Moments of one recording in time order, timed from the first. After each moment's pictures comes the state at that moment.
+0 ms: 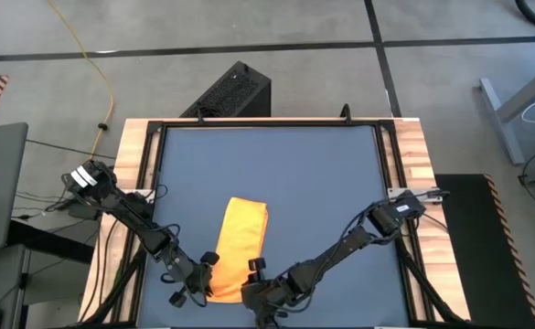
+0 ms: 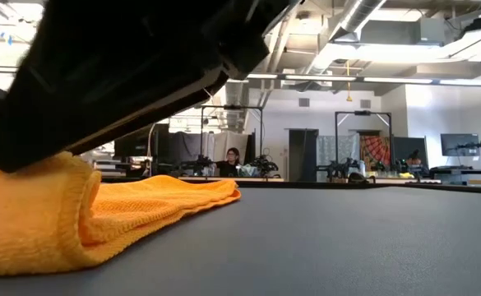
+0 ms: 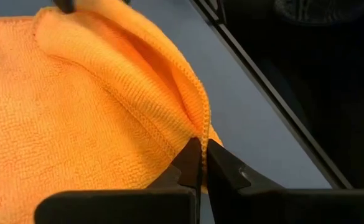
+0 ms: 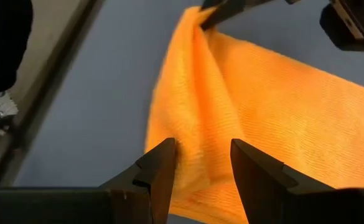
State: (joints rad) left arm -0.75 1.59 0.49 0.50 0.05 -0.34; right arm 0.55 2.33 1.81 -0.28 0.39 0.18
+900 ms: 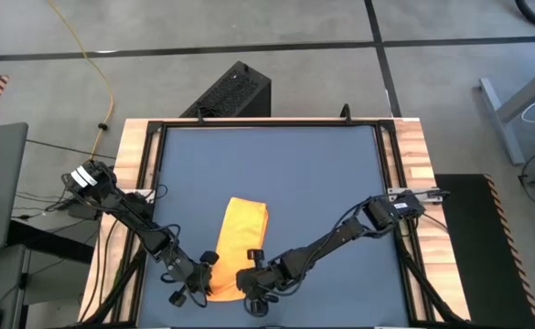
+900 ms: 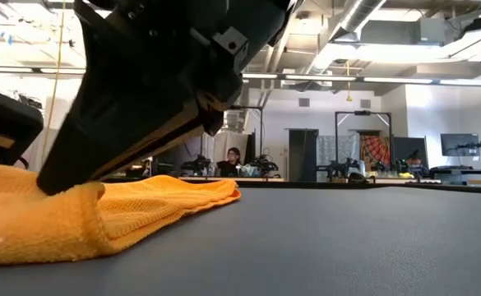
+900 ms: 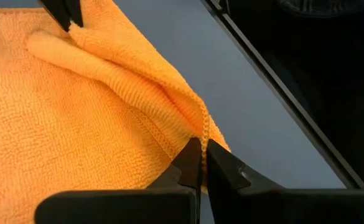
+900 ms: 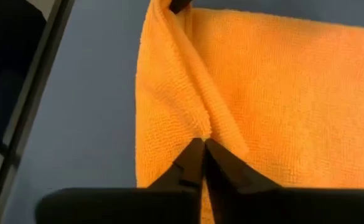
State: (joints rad) left arm -0.74 1.59 0.49 0.47 0.05 -0.33; right arm 0.48 2.33 1.81 -0.31 0.20 0.34
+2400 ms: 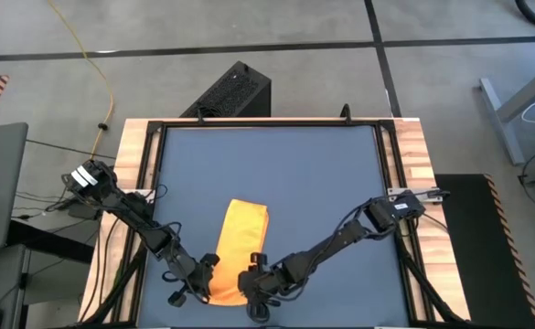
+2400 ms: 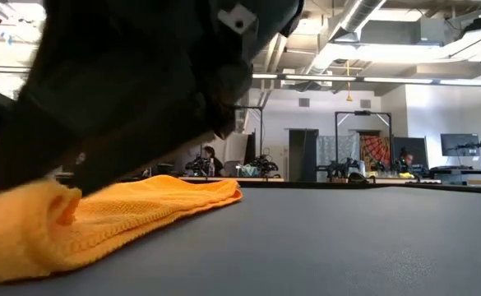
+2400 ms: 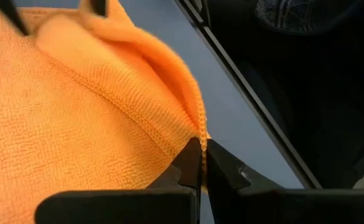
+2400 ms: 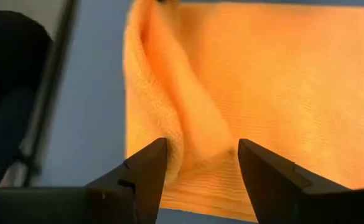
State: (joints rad) left arm -0.72 1.59 0.49 0.52 0.14 -0.39; right arm 0.49 2.33 1.81 -0.31 0.22 0.45
